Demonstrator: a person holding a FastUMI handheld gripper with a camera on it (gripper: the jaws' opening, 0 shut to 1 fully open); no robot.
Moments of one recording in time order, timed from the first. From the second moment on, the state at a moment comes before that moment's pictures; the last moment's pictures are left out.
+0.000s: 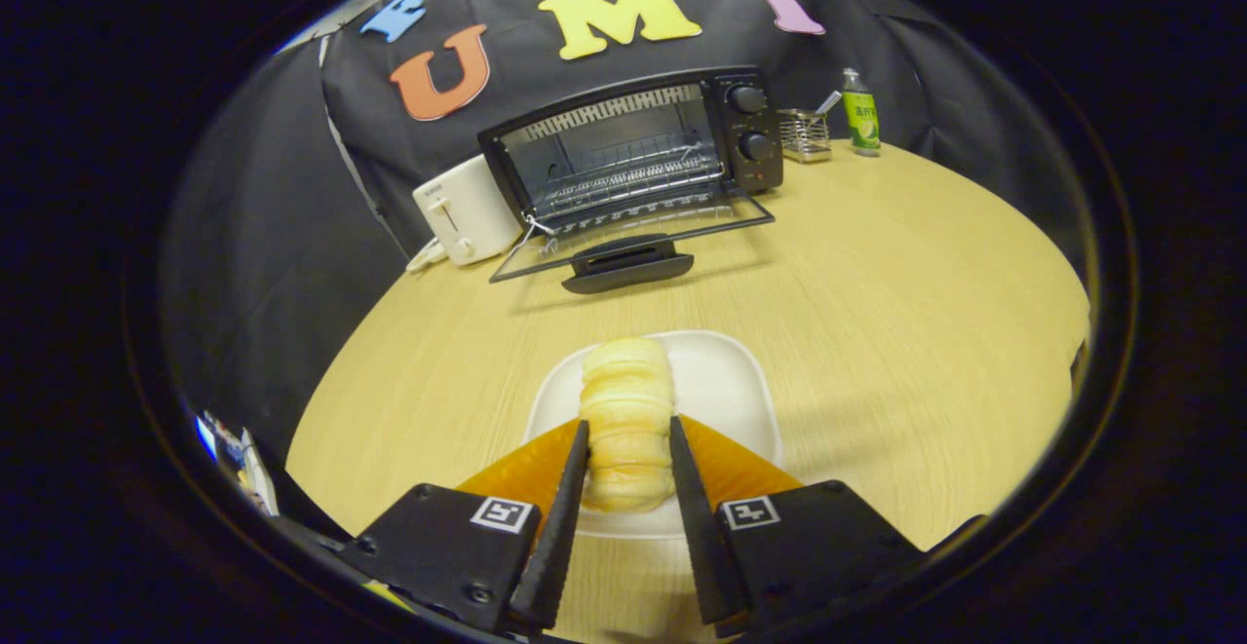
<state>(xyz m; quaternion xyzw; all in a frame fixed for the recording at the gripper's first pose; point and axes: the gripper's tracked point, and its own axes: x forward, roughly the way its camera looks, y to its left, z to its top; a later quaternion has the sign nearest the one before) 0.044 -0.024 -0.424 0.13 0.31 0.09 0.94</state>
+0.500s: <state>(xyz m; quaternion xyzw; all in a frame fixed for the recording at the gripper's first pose) 0.055 -0.004 -0.349 0.41 0.22 0.17 0.87</state>
